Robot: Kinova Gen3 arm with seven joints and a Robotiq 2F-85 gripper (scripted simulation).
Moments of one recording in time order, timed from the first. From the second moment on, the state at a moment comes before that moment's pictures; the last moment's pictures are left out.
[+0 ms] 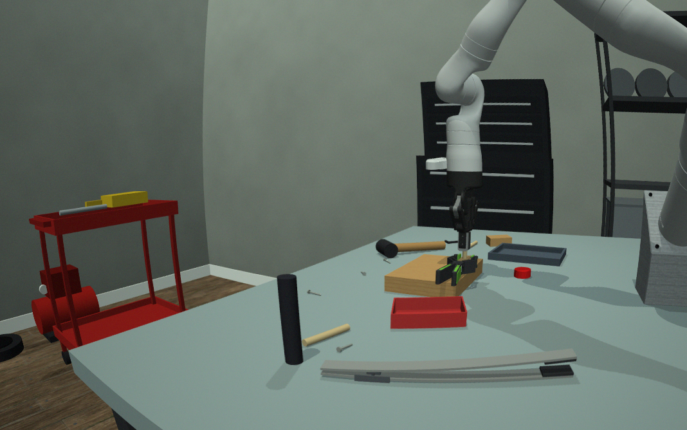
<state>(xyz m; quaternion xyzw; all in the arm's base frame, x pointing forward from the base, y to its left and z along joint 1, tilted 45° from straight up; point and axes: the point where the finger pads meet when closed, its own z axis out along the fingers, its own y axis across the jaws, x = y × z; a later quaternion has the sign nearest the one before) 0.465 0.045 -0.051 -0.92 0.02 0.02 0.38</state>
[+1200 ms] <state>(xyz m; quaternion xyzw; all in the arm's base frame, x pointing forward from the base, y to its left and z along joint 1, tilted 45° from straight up) 0.466 0.044 -0.051 -0.91 0.18 0.09 0.37</state>
